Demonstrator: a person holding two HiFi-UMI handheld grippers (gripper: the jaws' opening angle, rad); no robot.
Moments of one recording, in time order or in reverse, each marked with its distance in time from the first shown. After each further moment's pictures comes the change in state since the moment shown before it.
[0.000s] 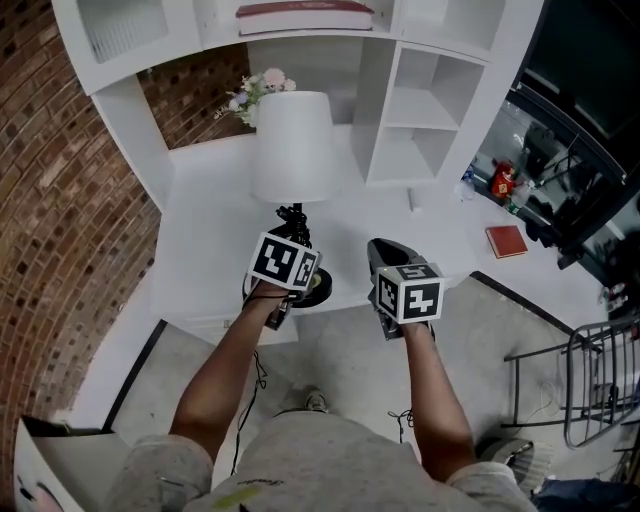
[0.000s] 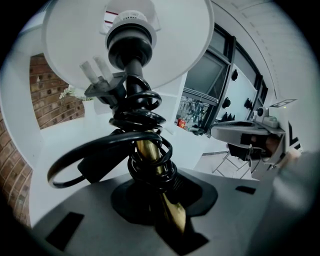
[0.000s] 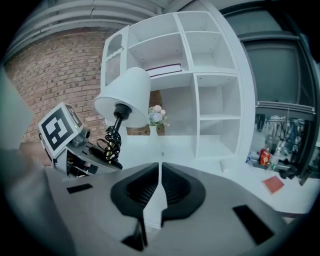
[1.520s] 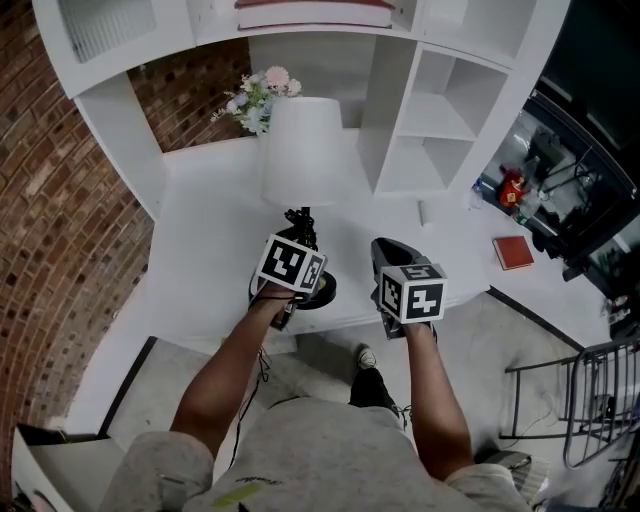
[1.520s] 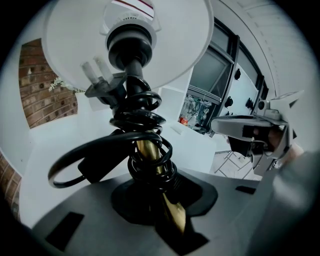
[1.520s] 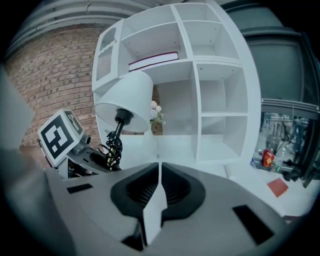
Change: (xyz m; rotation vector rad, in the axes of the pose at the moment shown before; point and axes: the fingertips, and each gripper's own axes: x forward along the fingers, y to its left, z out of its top) left arm 0.061 0.044 0.019 0.000 0.019 -0.016; right arm 0.070 -0.028 0.009 0.002 0.003 -0.007
